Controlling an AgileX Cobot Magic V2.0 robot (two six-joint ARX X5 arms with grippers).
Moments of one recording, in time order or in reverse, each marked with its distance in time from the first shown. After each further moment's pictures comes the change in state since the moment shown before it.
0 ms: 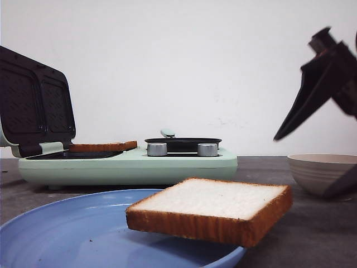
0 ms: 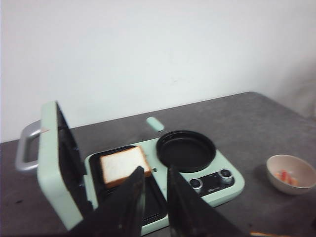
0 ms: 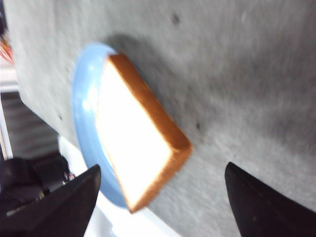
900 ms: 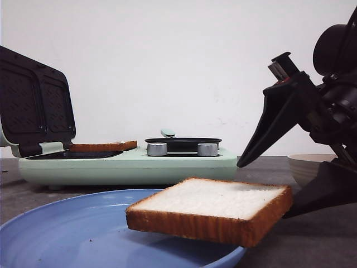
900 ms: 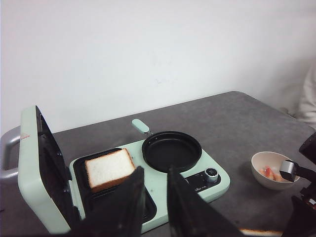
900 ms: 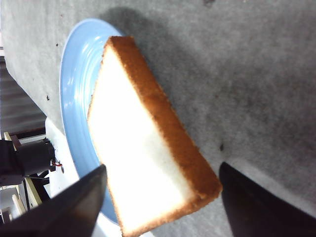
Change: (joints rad) left arm -0.043 0.004 0.000 0.007 0.000 0.000; right arm 0.146 0.107 0.000 0.199 0.027 0.060
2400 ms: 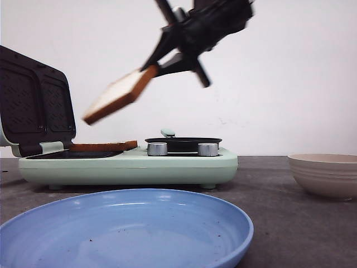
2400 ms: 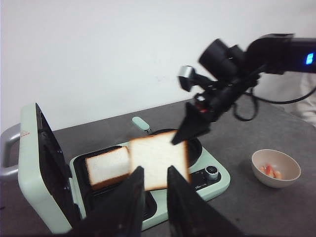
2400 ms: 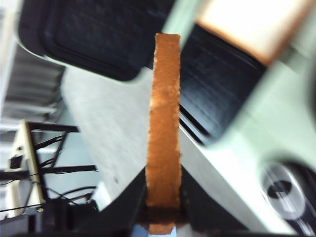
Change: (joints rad) left arm 0.000 0.000 0.000 -0.008 0.000 0.001; right arm 0.128 0.762 1.509 -0.578 -0.048 -0.212
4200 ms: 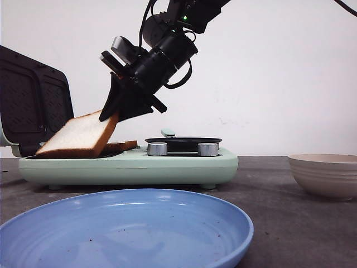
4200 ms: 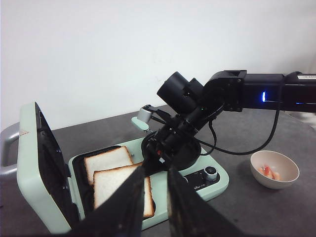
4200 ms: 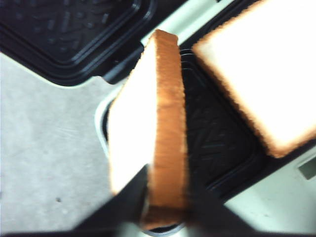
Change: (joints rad) left arm 0.000 0.000 0.000 0.001 0.000 -0.011; right arm 0.140 0.198 0.118 0.113 0.291 -0.292
